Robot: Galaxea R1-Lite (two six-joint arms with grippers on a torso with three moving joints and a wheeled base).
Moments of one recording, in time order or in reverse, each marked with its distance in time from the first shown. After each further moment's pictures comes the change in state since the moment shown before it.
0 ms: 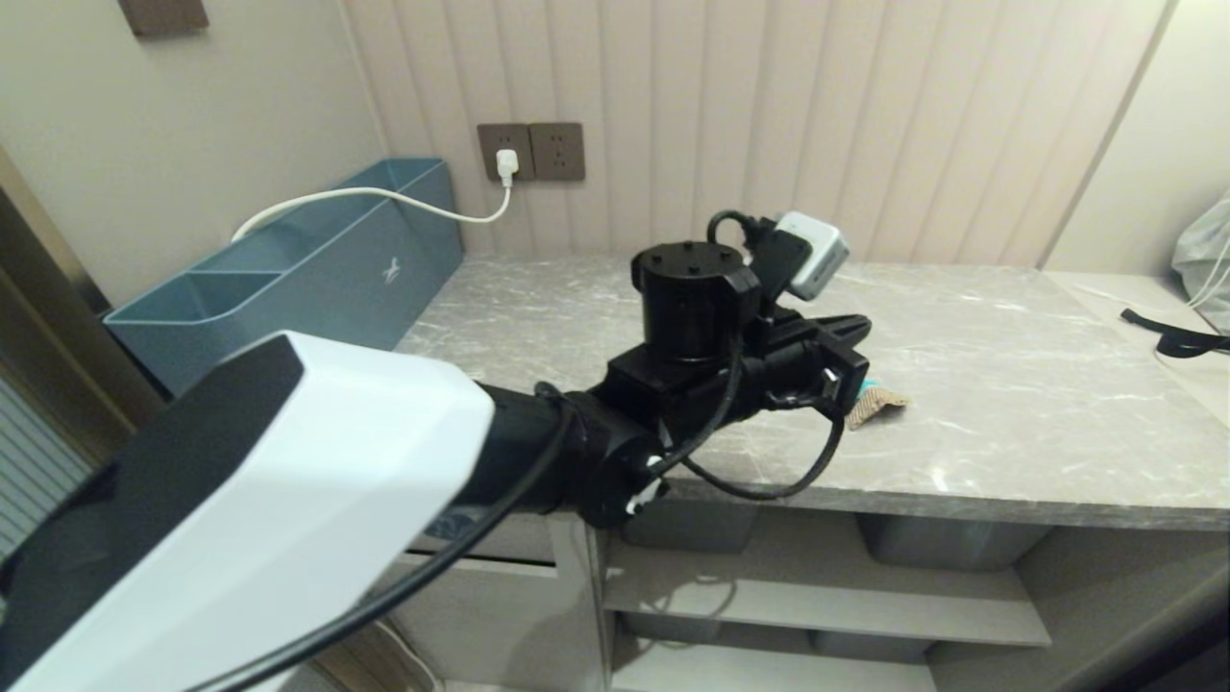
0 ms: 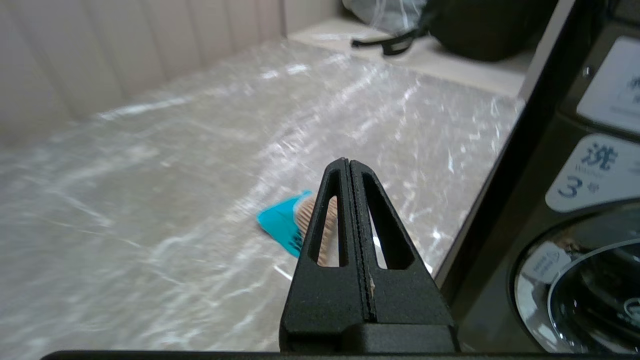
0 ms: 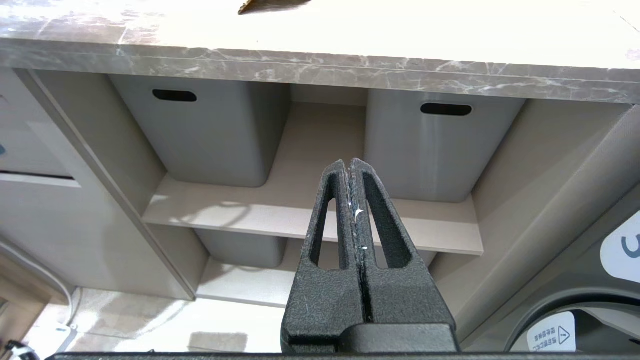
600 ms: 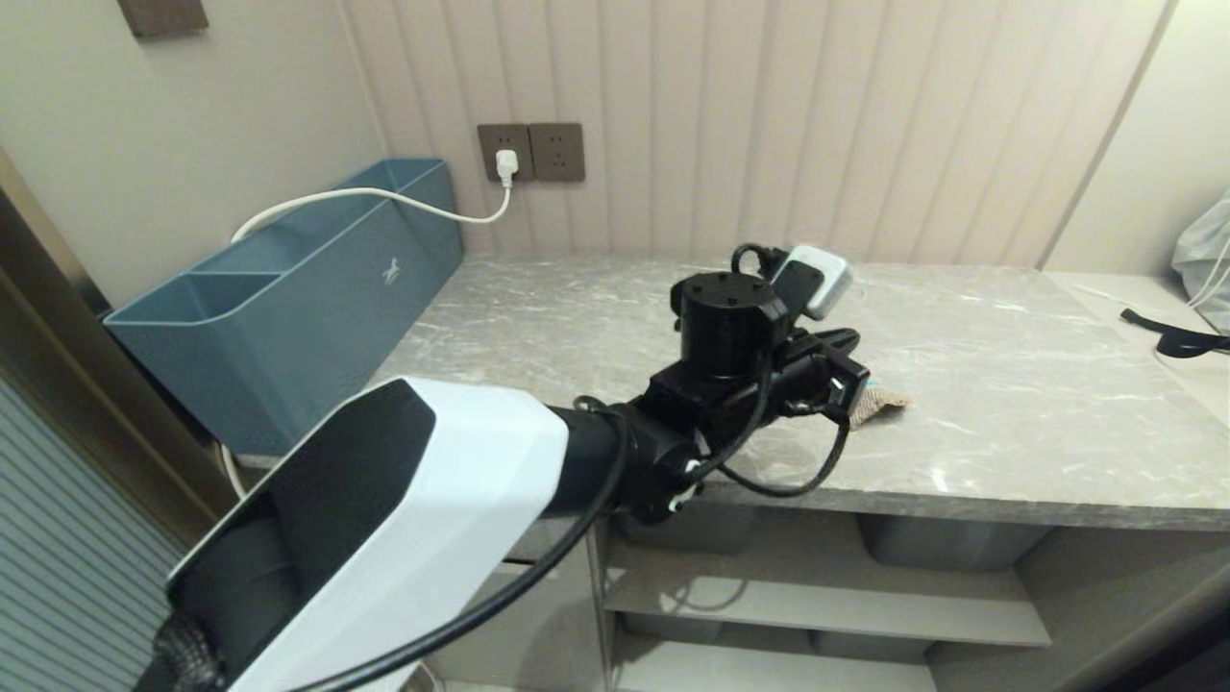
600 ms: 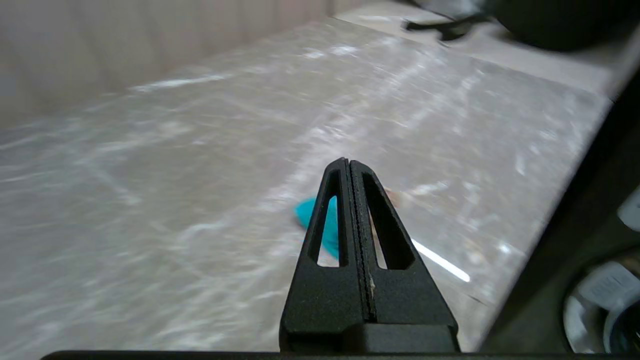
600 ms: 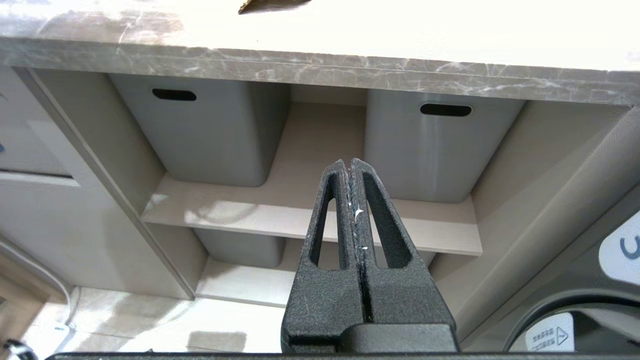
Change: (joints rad) left arm 0.019 0.132 -0.187 0.061 0.115 -0.009; right arm 0.000 0.000 0.000 0.000 0.002 -0.009
